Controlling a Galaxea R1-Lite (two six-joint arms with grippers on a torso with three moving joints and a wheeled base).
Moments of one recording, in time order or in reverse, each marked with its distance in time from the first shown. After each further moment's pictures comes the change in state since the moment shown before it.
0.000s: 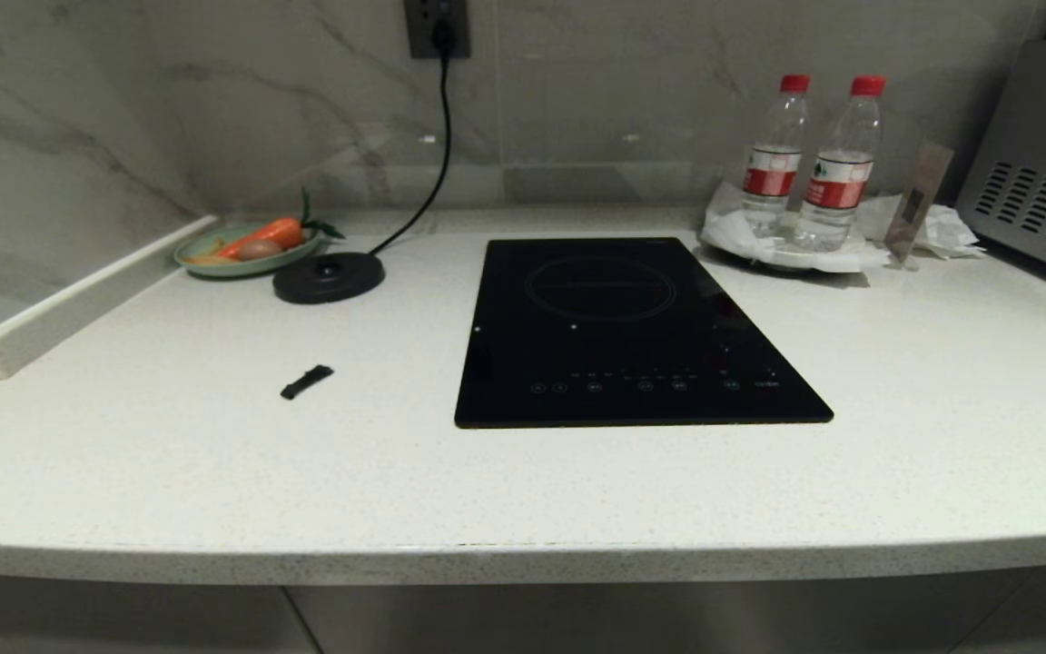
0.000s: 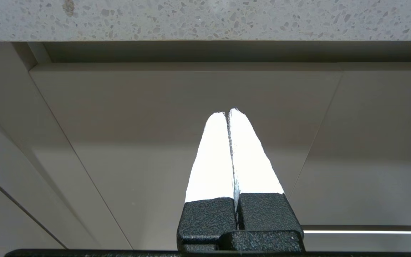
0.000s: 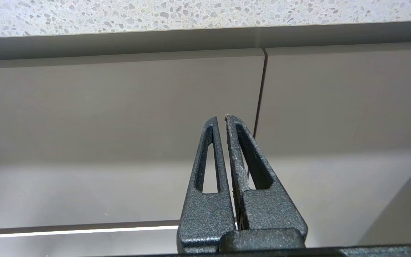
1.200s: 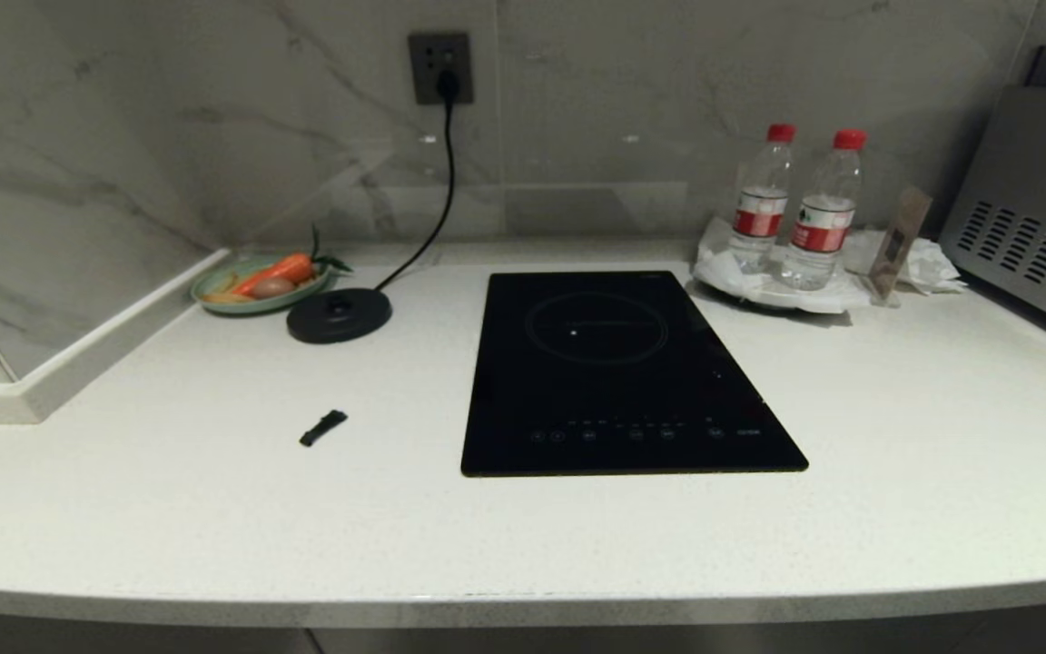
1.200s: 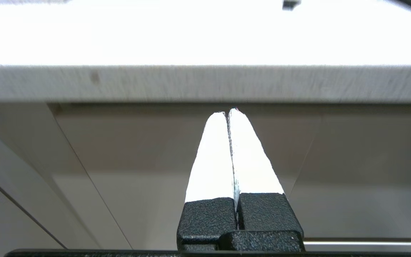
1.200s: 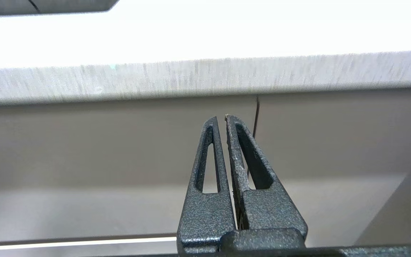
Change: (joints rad) left arm 0.000 0.000 0.000 0.000 0.000 0.000; right arm 0.000 0.000 0.000 0.000 0.000 0.000
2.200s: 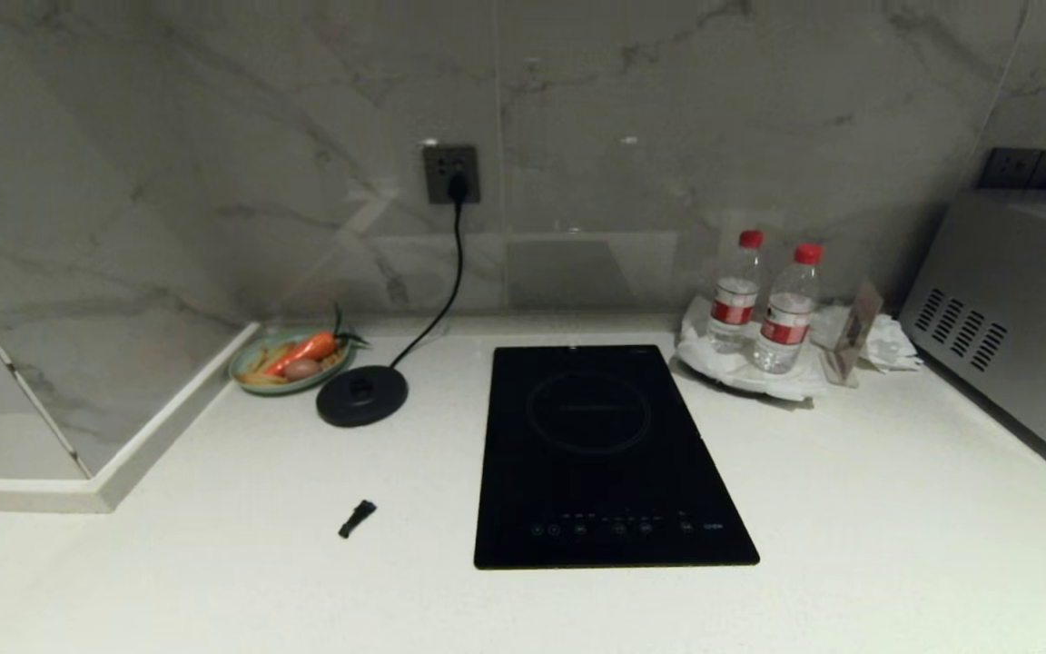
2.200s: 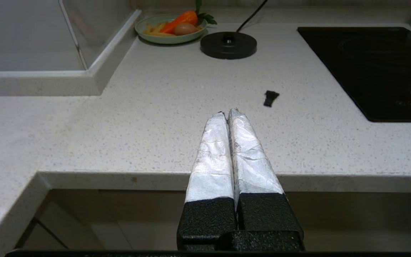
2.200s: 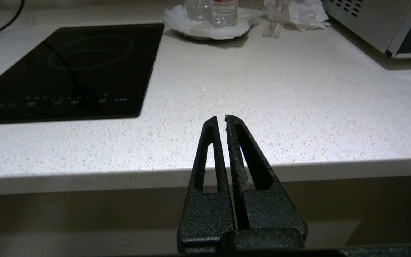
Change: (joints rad) left arm 0.002 0.000 0.000 -0.002 0.000 -0.003; right arm 0.000 0.000 0.000 0.000 0.000 0.000
